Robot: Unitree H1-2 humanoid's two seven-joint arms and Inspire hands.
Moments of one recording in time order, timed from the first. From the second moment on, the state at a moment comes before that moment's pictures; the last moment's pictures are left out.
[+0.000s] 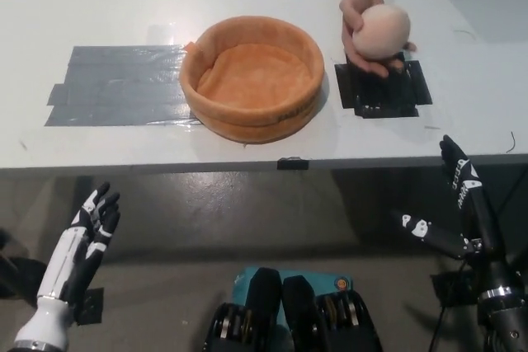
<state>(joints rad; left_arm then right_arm) 0.01 0.24 0.05 -0.19 0.00 0.11 -0.09 -0.18 -0.12 -0.01 0.14 -0.06 -0.21 -0.02</state>
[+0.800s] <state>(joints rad) 0.06 0.23 0.04 -0.19 0.01 0.10 -0.10 -0.21 -0.11 -0.05 -0.04 -0.17 -0.21 -0.07</state>
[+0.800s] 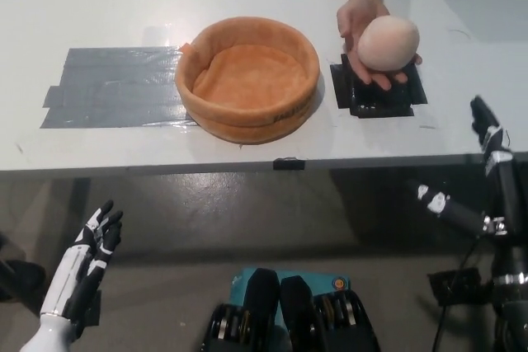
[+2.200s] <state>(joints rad) 0.06 0.23 0.06 -0.19 0.01 0.10 -0.10 -1.18 -0.31 0.36 0.82 -0.35 0.26 0.36</state>
